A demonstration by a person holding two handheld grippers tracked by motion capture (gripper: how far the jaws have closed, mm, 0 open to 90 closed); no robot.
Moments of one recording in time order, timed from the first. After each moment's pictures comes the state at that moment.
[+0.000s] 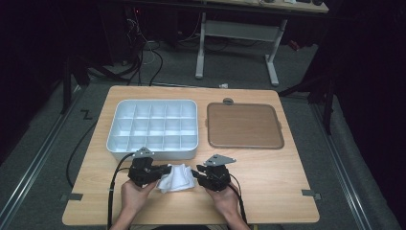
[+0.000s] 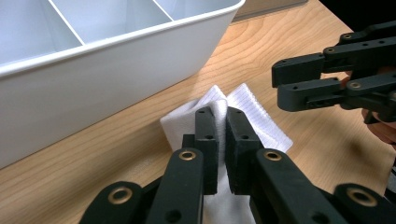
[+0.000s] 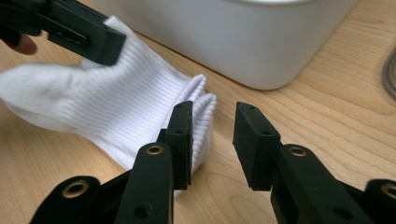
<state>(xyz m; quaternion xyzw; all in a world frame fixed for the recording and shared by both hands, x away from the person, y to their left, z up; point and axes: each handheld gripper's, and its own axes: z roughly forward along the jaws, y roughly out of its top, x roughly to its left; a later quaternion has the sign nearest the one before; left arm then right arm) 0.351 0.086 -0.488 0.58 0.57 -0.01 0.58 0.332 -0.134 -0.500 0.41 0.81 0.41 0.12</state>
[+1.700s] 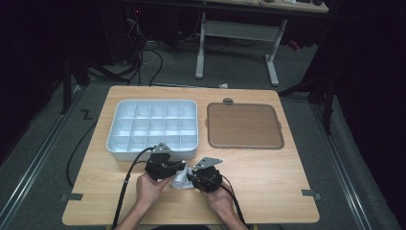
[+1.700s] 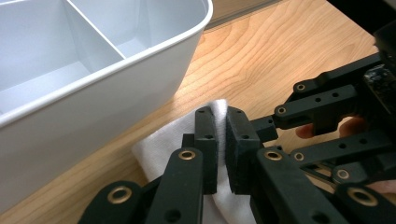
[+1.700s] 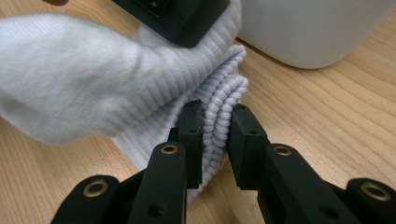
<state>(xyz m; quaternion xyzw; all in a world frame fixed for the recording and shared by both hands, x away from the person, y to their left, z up) 0.367 0.042 -0.492 0.61 0.54 -0.01 0.58 0.341 -0.113 -0.524 0.37 0.85 0.37 0.11</state>
